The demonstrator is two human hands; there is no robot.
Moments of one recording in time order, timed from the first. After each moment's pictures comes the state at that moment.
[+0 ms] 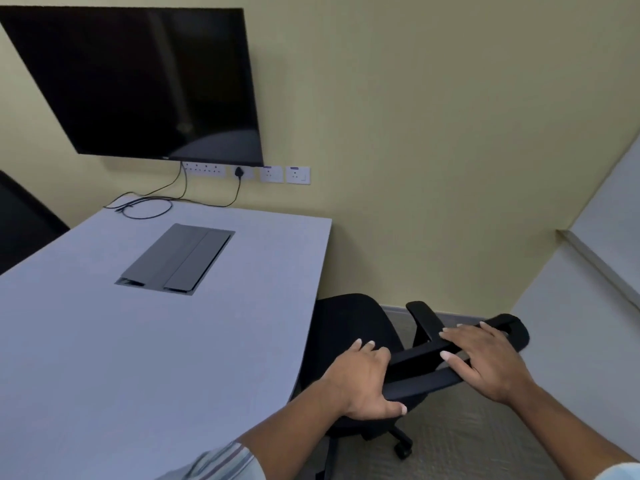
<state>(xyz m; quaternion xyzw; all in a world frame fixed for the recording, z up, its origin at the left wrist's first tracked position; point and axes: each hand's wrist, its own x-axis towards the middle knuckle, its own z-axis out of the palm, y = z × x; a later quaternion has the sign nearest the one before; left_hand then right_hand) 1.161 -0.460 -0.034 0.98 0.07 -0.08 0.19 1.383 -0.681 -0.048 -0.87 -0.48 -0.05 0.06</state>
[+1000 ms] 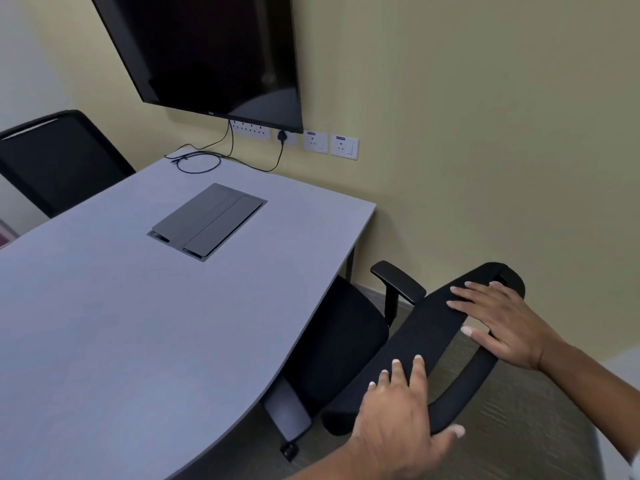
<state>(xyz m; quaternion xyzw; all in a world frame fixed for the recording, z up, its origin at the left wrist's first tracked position) 1.344 -0.502 -0.062 0.91 0.31 -0.06 0.27 1.648 -0.533 -0.047 -0.70 -0.71 -0.02 0.03</state>
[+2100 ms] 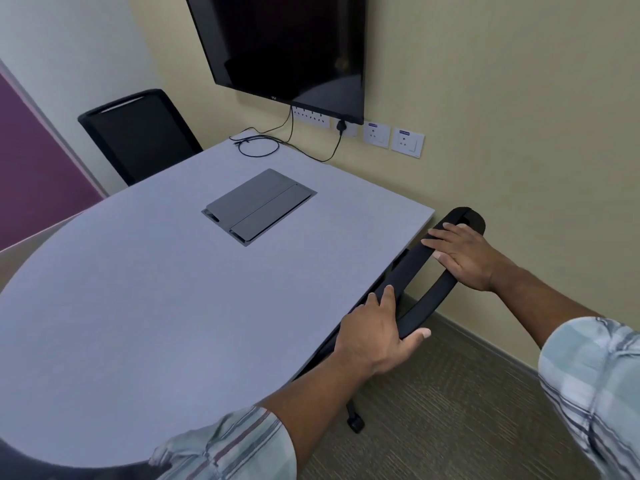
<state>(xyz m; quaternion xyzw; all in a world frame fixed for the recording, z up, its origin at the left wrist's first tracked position) 1.385 -0.349 -0.076 0.86 0.49 0.05 0.16 1.673 -0.285 -0.054 -0.64 -0.77 0.04 0.05</state>
